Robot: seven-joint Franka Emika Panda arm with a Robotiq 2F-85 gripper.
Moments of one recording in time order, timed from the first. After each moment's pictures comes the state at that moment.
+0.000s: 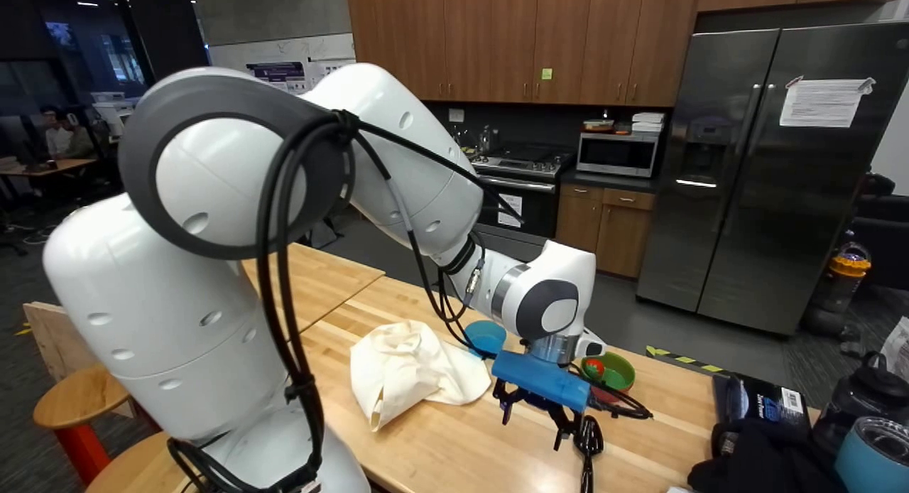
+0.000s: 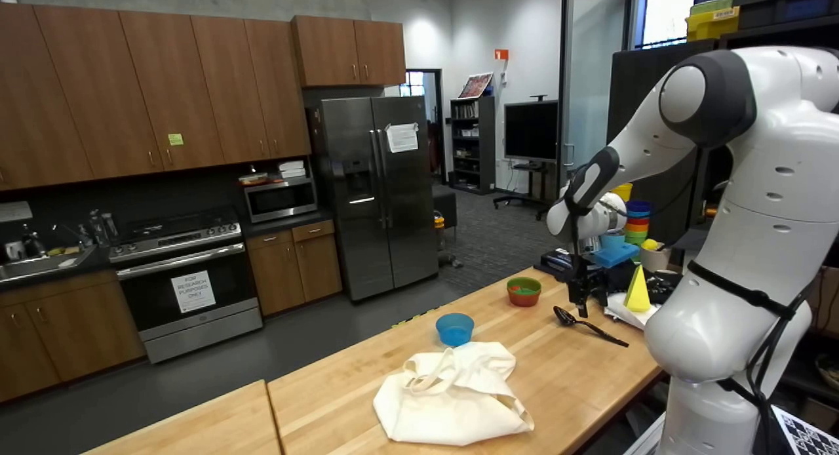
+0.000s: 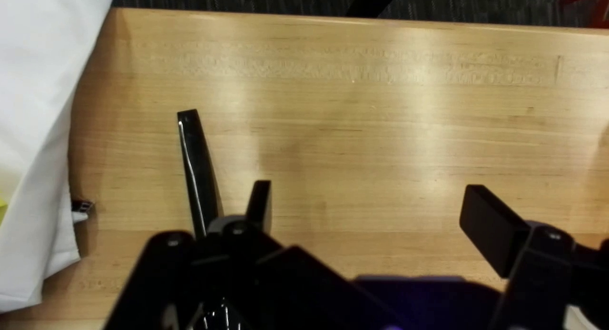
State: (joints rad) arm -0.24 -0.15 -0.29 -2.61 -0.16 2.23 -0.39
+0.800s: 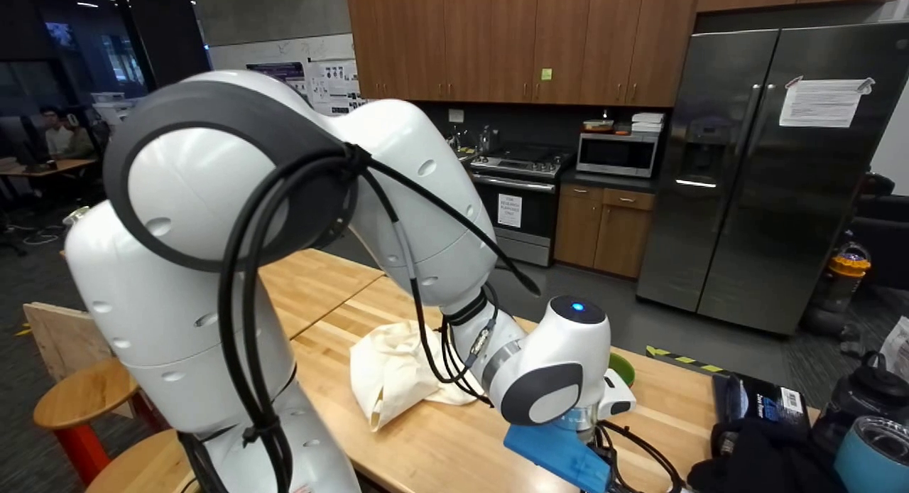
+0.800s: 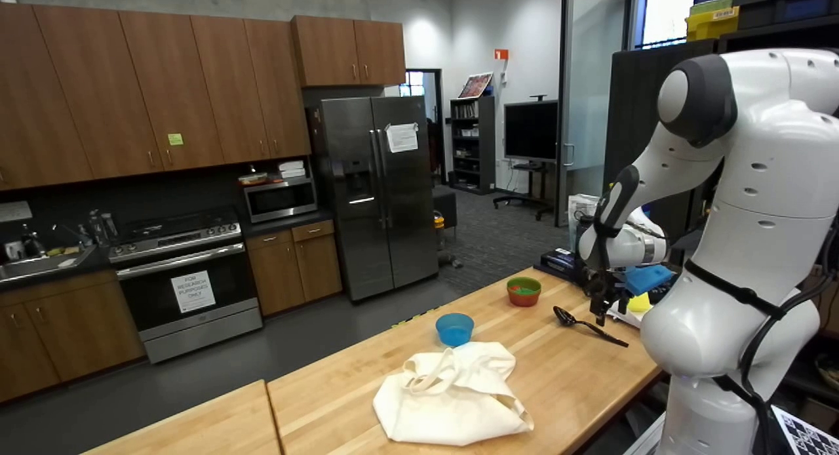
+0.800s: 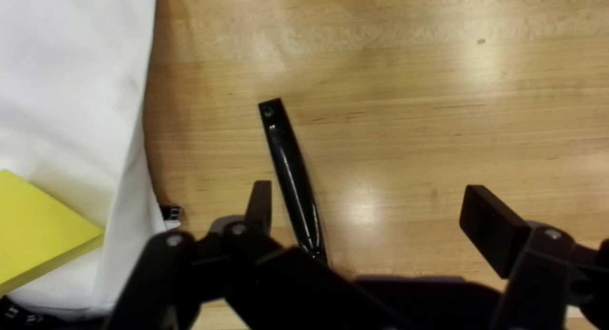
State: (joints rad) arm -0.33 -0.11 -0.41 -2.79 -0.14 2.74 -0.51
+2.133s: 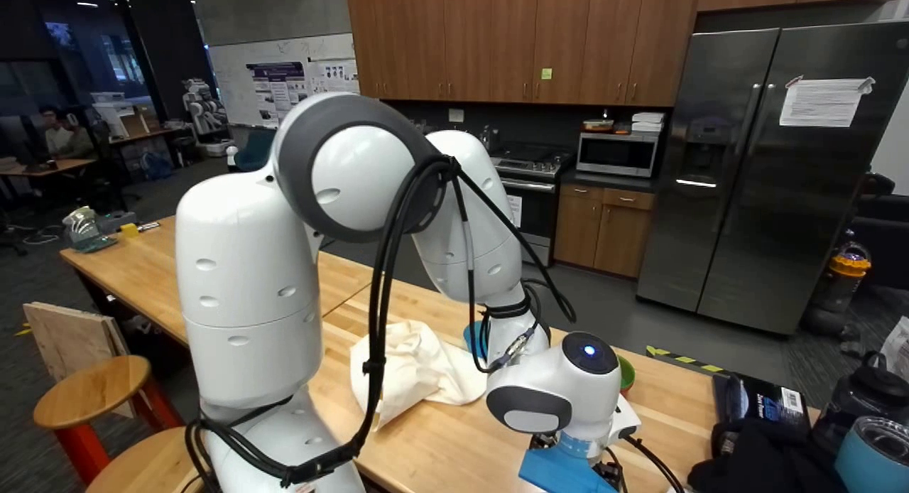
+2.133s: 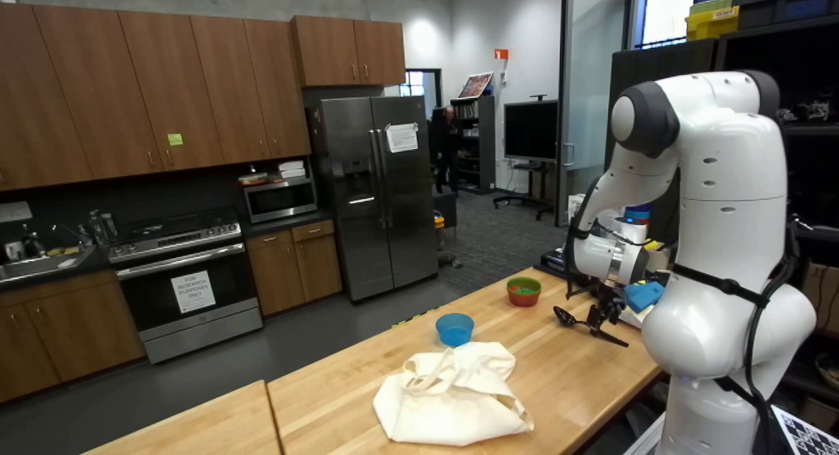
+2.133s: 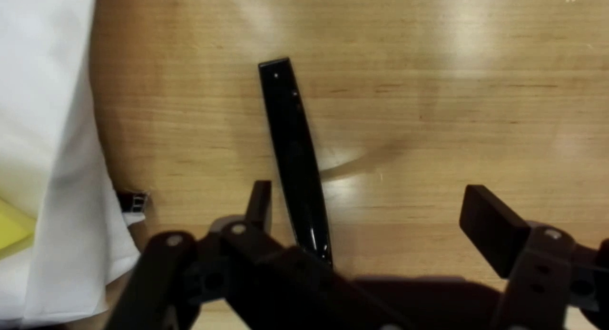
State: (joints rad) arm -0.30 0.14 -0.34 -2.72 0.57 2.92 -1.15
